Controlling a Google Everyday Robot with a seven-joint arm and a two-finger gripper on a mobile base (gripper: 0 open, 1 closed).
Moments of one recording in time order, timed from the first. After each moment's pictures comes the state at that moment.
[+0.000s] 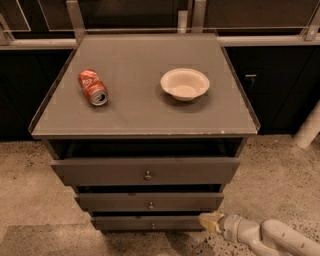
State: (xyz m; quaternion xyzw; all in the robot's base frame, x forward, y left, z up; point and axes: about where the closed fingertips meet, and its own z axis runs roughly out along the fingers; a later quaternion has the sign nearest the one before) arm 0.476 -0.199 0.368 -0.20 0.84 0.34 0.38
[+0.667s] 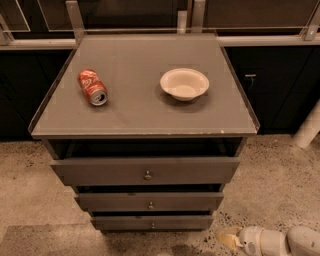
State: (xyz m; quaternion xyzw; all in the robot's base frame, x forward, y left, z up) arm 0.392 -0.238 0.417 -0.18 0.87 0.34 0.30
